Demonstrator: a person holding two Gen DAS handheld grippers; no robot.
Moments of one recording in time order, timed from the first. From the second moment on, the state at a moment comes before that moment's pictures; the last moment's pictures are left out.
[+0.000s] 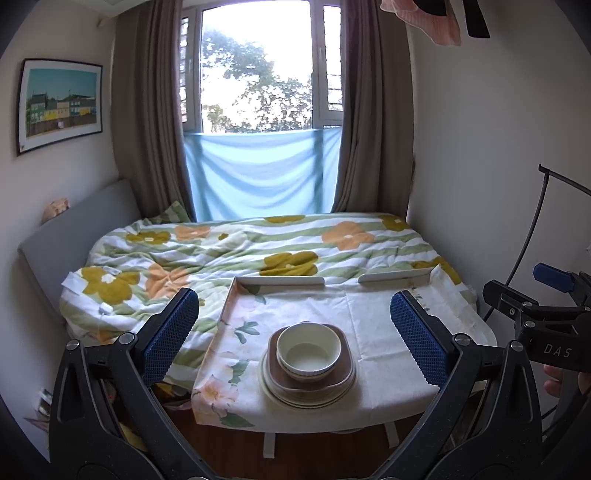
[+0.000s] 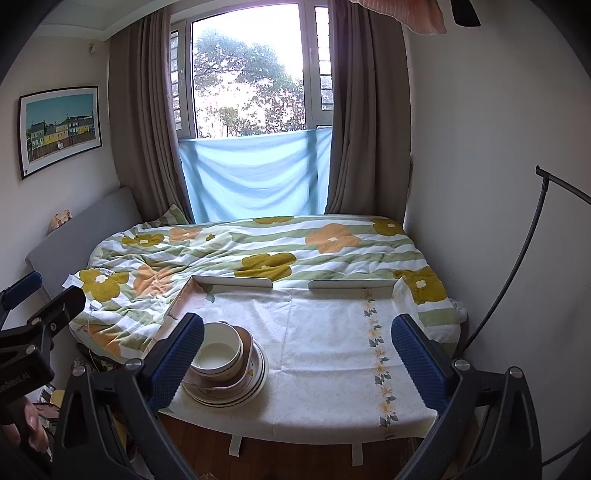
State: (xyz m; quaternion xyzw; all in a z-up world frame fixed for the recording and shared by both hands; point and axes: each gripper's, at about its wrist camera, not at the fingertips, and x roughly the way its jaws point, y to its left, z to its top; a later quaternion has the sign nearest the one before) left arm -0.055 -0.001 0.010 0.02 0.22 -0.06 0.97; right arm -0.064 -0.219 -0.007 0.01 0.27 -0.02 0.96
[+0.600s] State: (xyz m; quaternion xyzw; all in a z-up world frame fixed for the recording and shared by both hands) left arm -0.049 0.004 0.010 0.02 0.22 -0.06 0.97; right arm -0.056 -0.223 -0.013 0.01 0.28 -0.03 0.96
